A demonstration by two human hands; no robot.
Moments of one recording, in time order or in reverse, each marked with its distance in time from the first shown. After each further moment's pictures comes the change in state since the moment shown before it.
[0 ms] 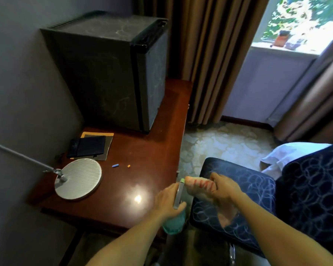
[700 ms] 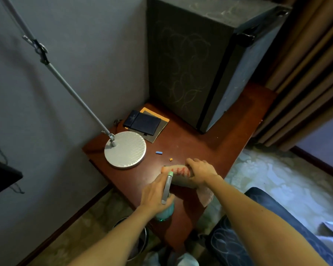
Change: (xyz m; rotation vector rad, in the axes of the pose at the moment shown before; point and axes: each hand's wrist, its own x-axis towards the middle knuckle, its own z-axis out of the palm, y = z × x) left_hand -0.027 -0.092 -0.062 0.060 0.406 -0.386; right_hand 0.139 -0.211 -0.013 -0.231 -0.154 -0.601
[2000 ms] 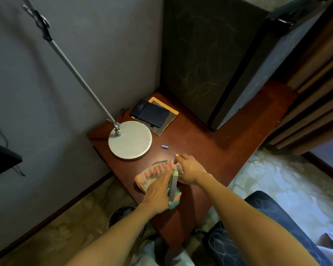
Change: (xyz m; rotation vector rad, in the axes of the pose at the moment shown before) left_hand 0.011 -0.023 0.035 -0.219 -0.140 -0.154; right_hand 0.041 -0.035 0.017 0.050 -0.041 -0.177
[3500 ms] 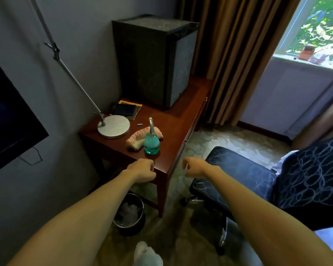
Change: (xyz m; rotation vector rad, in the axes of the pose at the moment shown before) left_hand -0.253 0.059 -0.064 0.519 -0.398 0.104; right_hand -0.357 -0.136 0.097 0.188 0.072 0.387
